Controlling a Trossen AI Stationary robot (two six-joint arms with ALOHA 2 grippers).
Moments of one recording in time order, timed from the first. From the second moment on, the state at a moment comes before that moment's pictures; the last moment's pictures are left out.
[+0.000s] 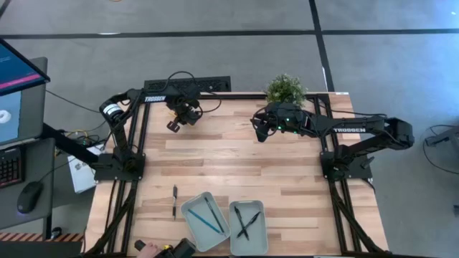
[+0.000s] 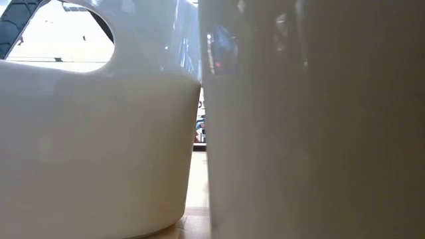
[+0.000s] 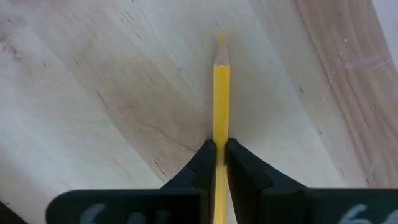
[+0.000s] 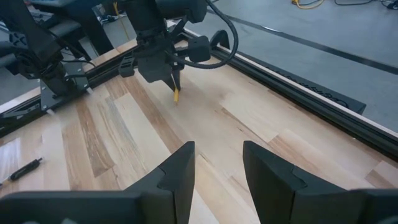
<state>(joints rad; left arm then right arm) 0.78 1.89 1.11 -0.74 0.02 1.36 -0.29 1.27 0.73 0.09 0.13 0.28</state>
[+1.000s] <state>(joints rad) 0.78 1.90 1.19 -0.84 0.04 1.23 -0.29 1.27 0.73 0.09 0.13 0.28</state>
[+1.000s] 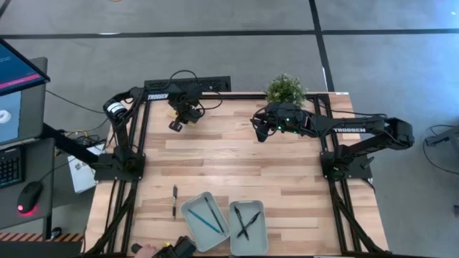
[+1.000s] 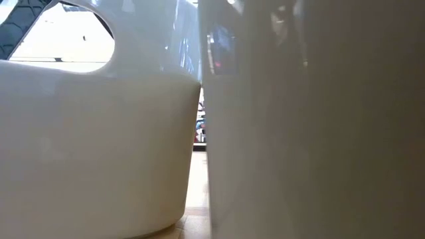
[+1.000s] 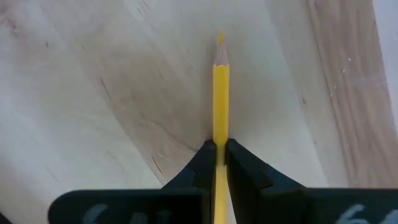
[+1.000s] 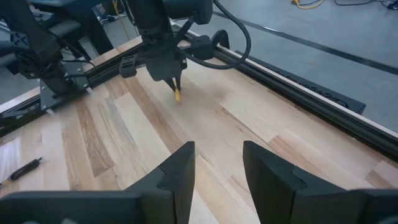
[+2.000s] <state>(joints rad) 0.69 1.81 1.45 -1.09 0.07 1.09 -0.29 1.27 0.73 0.08 0.13 0.25</state>
